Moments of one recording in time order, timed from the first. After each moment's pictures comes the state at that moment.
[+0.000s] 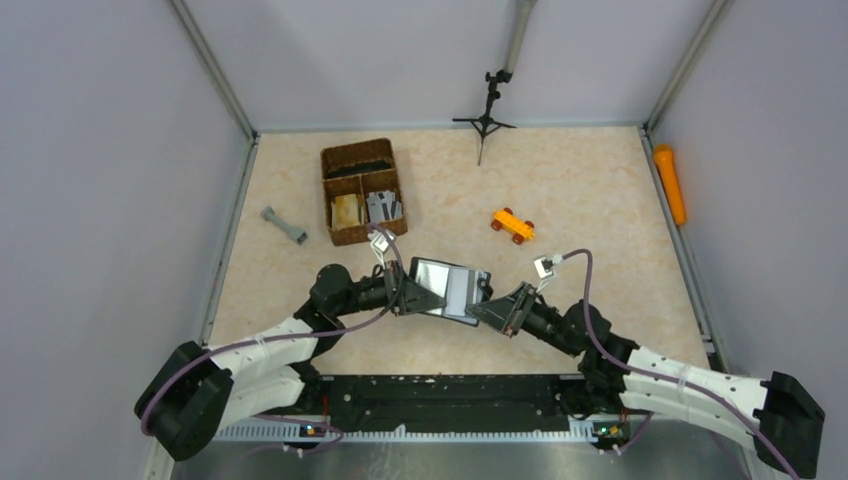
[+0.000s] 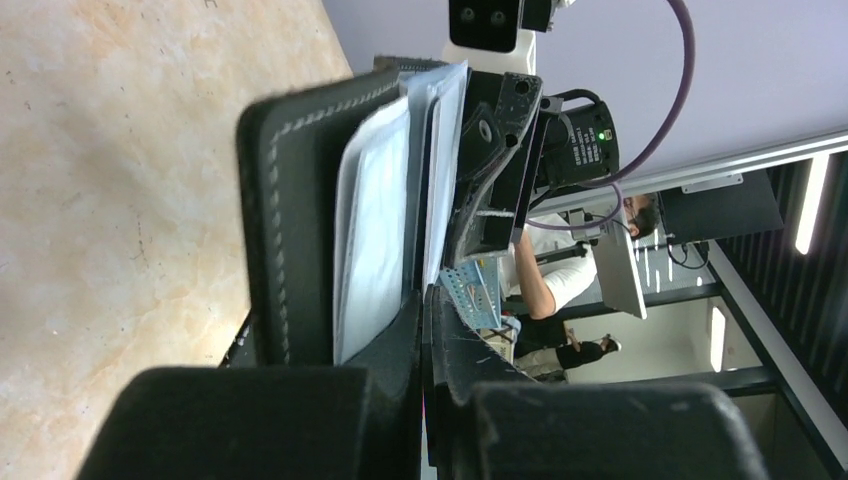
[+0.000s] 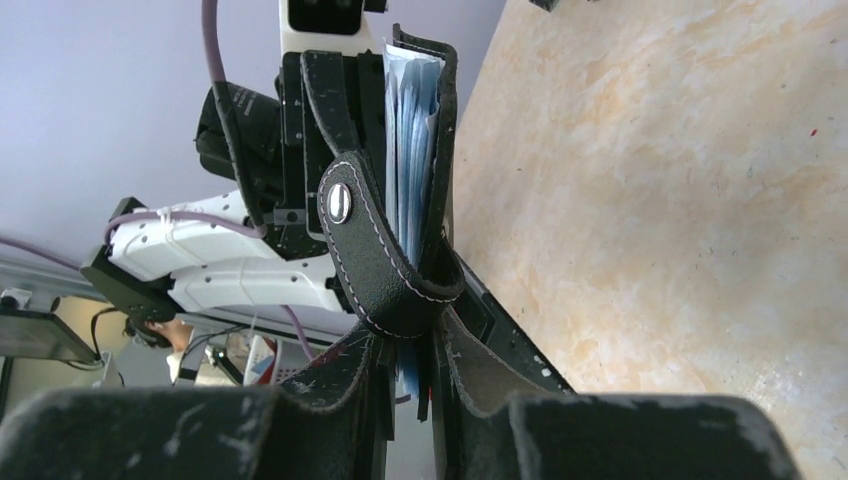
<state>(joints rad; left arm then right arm) -0.67 1.04 0.25 0.83 0.69 -1.26 1.02 0.59 0.11 0.51 0.01 1.13</state>
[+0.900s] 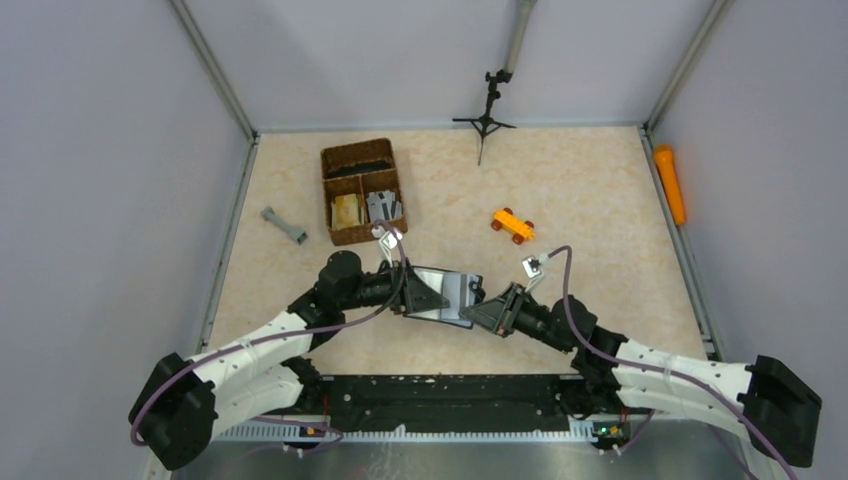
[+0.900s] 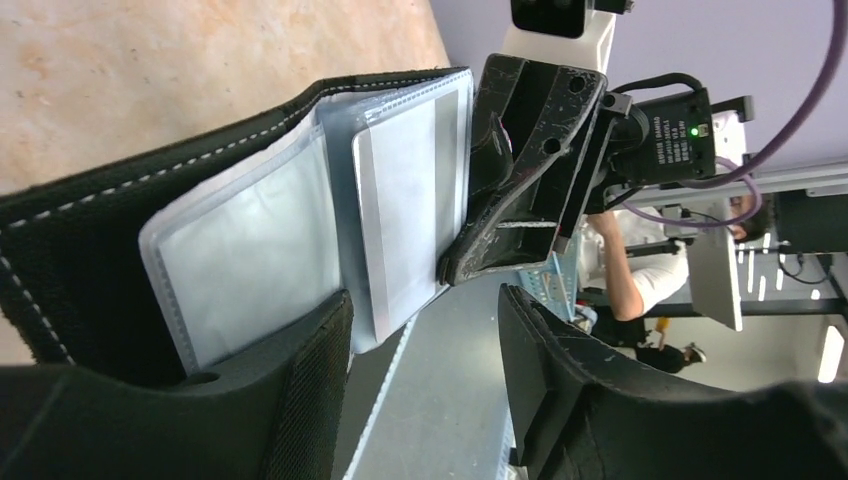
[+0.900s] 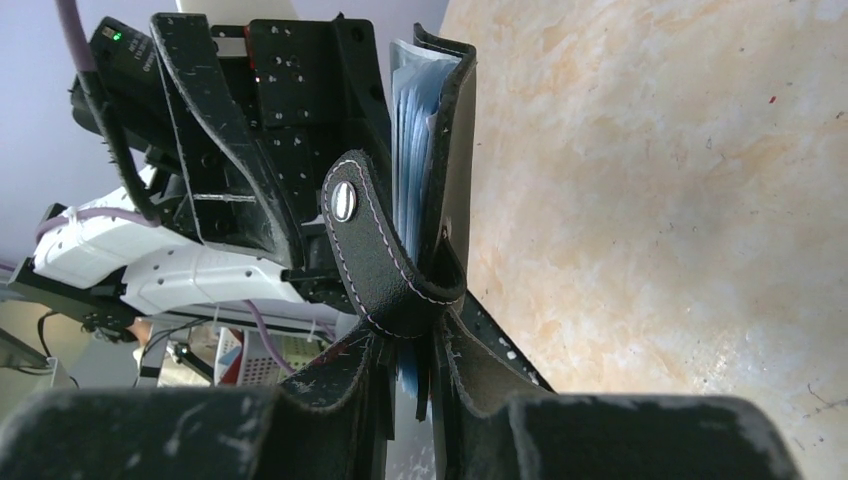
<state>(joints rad) -0.68 0.97 0.38 0.40 0.64 -1.04 1.02 0.73 0.13 0.54 -0.01 1.12</state>
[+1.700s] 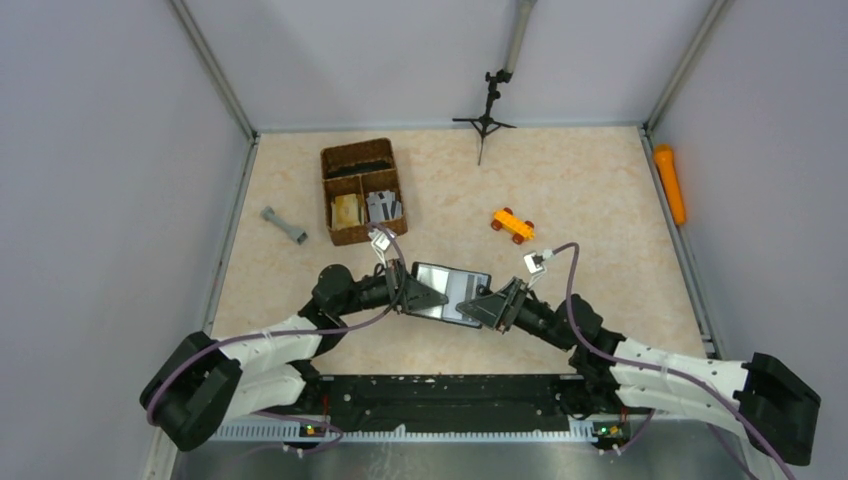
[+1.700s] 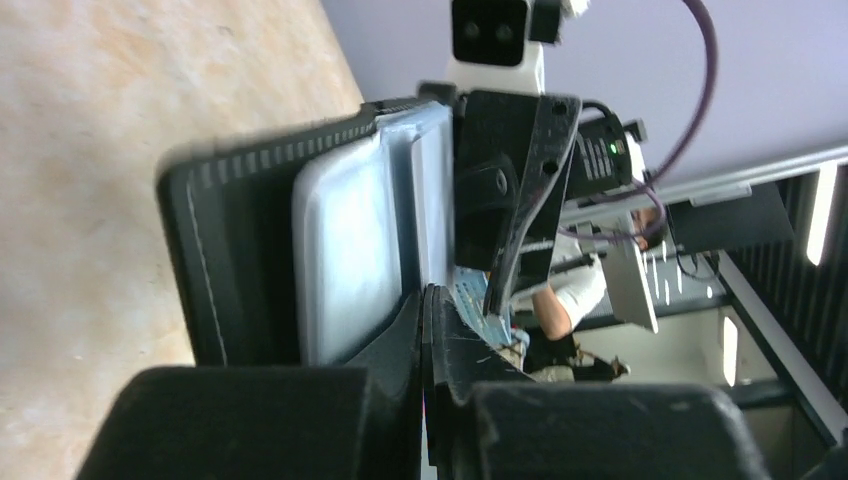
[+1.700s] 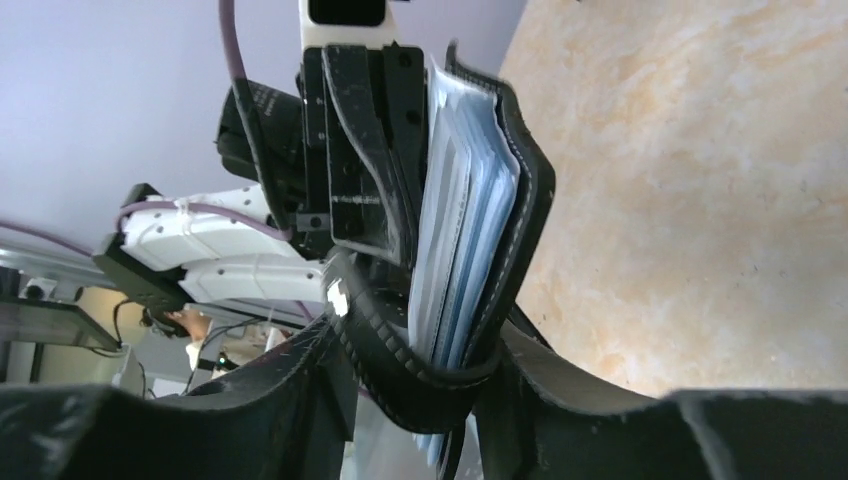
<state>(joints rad) -0.66 1.11 0.25 0.91 0.65 -1.24 1.01 0.79 0.13 0.69 -0.04 1.15</state>
